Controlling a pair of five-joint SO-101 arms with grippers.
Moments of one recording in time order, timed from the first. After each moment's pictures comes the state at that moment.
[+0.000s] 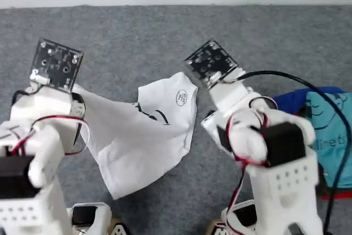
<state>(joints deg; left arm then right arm) -7.0 -46.2 6.5 93.8 -15.3 -20.4 -38.9 6.9 96.7 20.5</state>
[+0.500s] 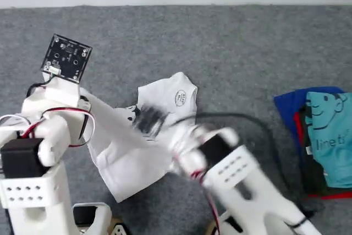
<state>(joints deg) -7.1 -45.0 14.3 89.2 -15.3 -46.0 -39.1 45.4 73.5 25.9</state>
